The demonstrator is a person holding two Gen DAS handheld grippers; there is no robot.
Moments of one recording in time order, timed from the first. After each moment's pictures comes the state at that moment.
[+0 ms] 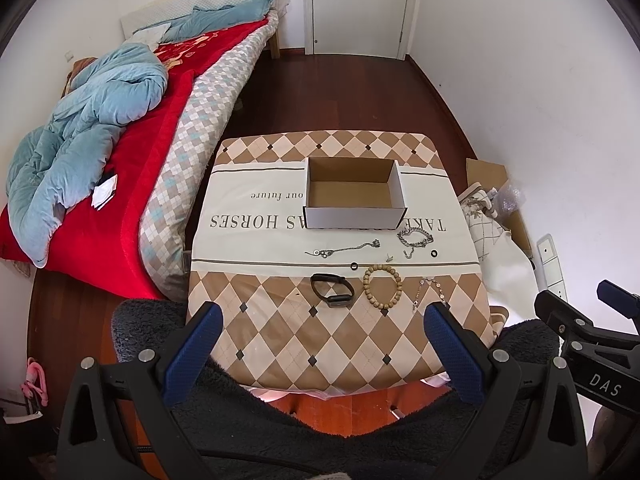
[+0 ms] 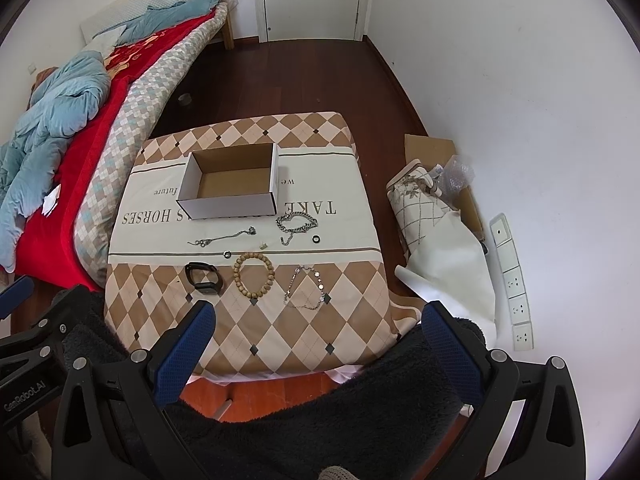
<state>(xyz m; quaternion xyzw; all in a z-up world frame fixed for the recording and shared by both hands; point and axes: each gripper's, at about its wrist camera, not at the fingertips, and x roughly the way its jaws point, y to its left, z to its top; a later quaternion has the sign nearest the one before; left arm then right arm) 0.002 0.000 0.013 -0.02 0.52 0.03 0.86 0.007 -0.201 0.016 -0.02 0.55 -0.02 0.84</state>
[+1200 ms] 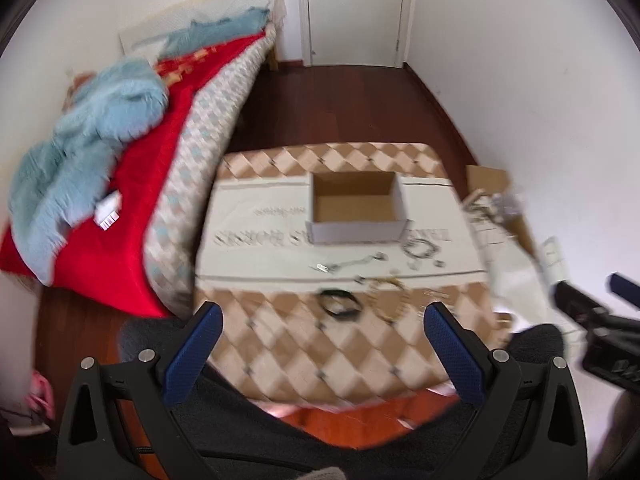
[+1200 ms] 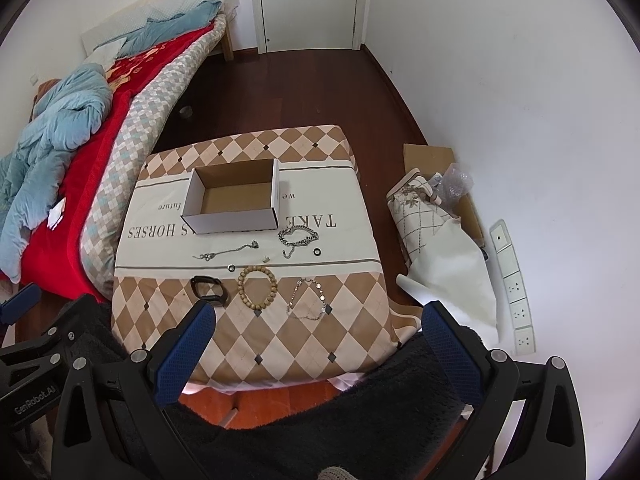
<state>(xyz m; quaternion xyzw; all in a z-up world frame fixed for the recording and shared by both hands) 0.014 0.001 0.018 0.01 0.49 0.04 0.87 0.008 -0.206 0.028 0.01 0.53 -0.02 0.85</state>
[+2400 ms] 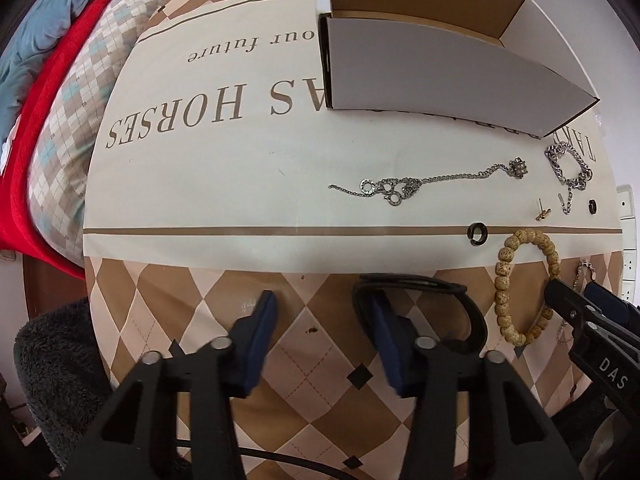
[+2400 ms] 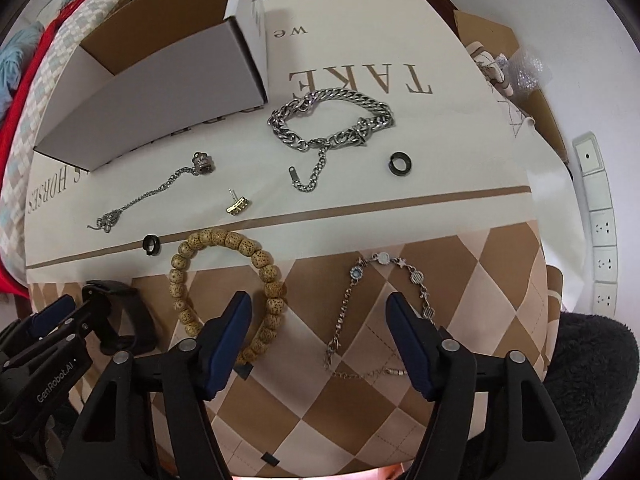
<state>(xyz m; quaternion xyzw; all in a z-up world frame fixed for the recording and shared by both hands) 0.127 0.028 -0.254 -0.01 0.68 0.04 0.73 0.129 -0.166 -0.281 0.03 0.69 -0.03 0.72</state>
